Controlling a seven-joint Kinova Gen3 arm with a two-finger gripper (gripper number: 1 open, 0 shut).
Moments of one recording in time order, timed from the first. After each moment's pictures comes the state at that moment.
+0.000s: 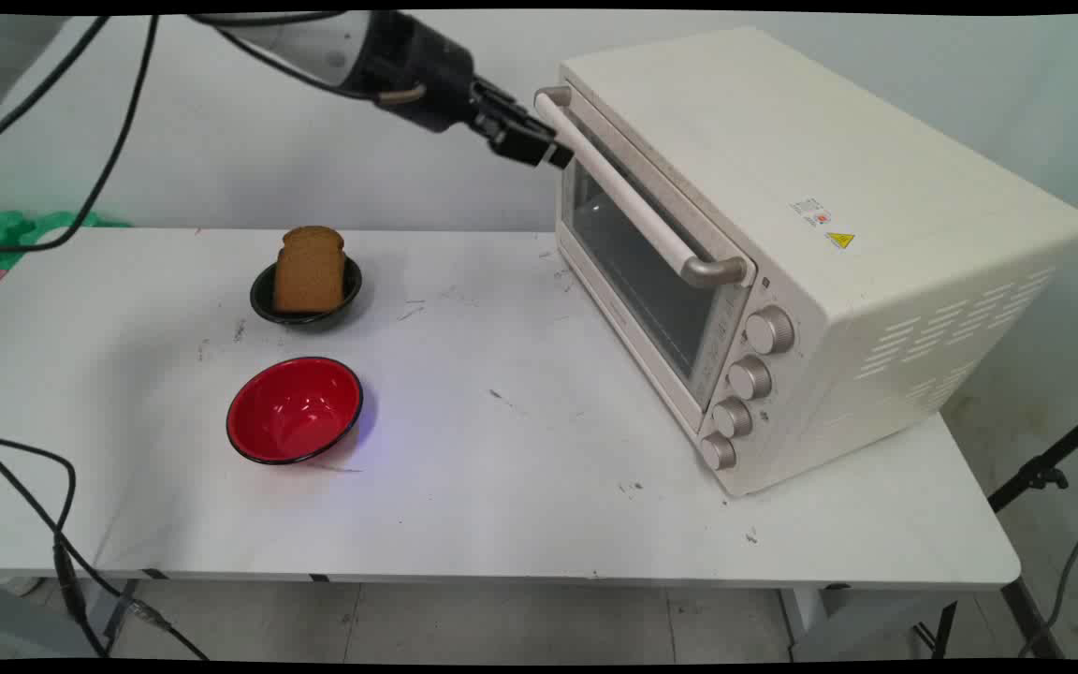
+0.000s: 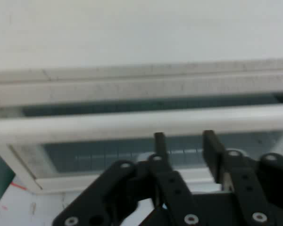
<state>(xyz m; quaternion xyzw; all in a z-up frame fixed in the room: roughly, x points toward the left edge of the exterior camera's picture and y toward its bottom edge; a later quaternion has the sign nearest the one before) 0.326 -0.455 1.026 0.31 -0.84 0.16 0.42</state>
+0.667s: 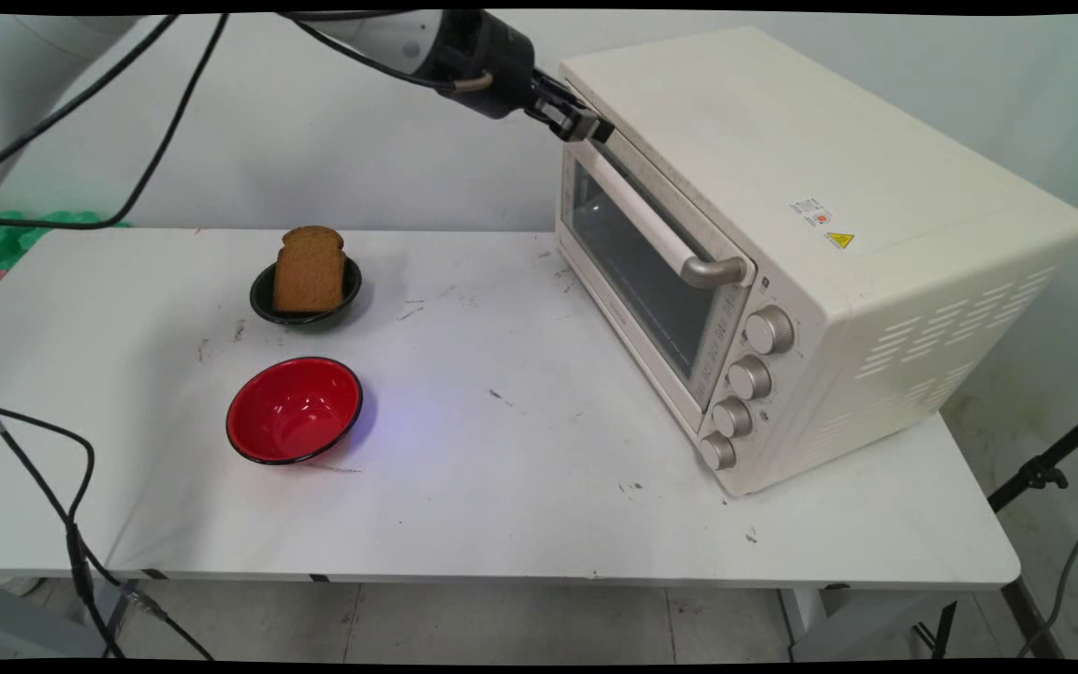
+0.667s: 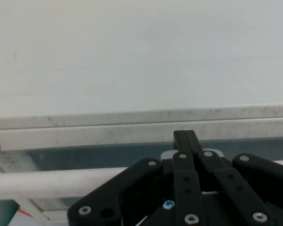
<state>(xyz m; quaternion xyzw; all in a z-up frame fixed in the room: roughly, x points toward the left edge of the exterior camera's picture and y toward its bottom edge) 0.288 -0.486 1.023 0.32 -0.83 0.18 0.42</state>
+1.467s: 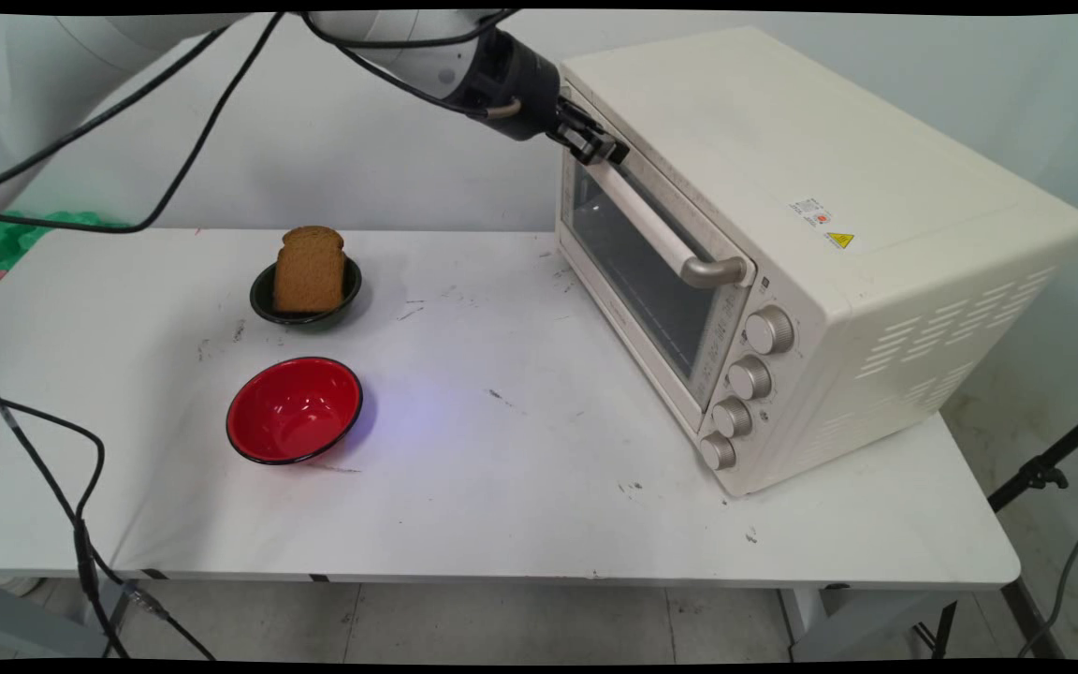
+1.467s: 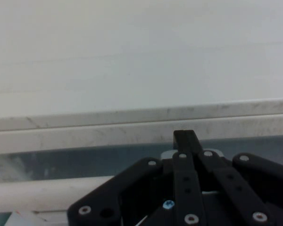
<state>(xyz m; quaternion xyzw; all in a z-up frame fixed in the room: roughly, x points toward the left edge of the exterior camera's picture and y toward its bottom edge) 0.268 -0.497 1.004 0.31 -0.84 0.18 0.40</state>
